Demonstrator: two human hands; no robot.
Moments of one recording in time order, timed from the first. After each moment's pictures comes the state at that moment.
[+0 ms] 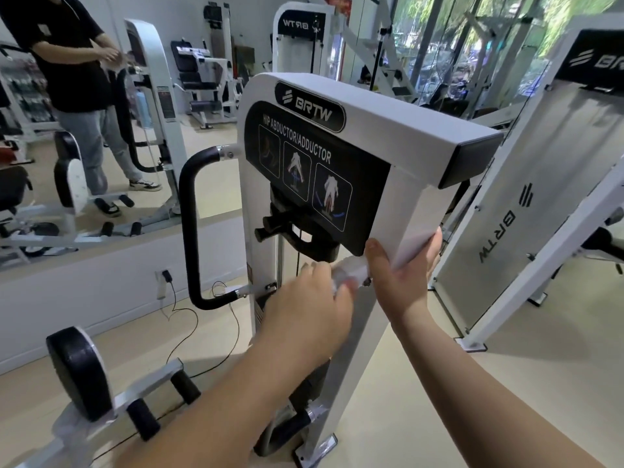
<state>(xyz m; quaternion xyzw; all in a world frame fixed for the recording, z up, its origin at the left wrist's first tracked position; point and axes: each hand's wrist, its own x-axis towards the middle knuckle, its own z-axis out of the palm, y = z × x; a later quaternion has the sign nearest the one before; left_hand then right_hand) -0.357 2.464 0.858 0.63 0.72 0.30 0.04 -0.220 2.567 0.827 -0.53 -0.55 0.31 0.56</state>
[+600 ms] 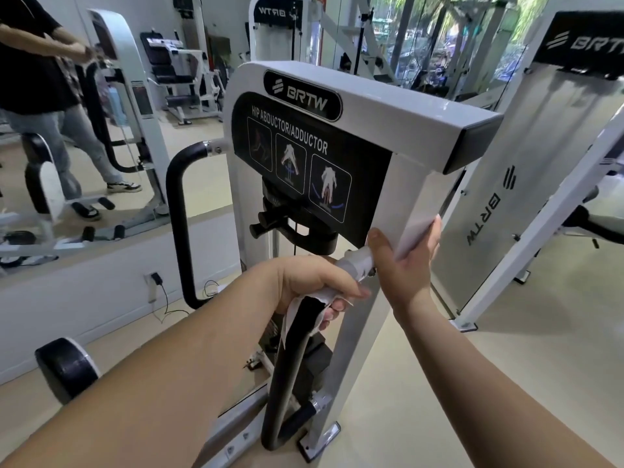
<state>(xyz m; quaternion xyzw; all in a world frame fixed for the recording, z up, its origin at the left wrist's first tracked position) -0.398 2.522 0.875 0.48 0.45 0.11 0.74 -0.226 2.567 0.823 -0.54 -0.52 0.31 0.58</state>
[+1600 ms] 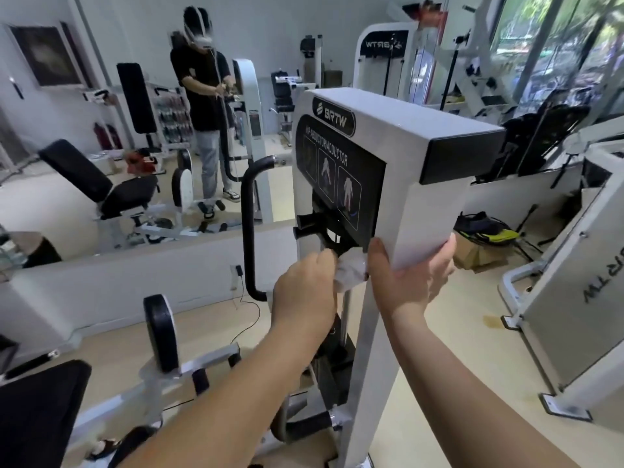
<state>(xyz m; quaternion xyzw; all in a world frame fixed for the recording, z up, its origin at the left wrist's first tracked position) -0.324 2.477 0.837 0.54 0.80 0.23 -0.11 -0.213 2.560 0.831 -0.54 -0.55 0.33 0.55</state>
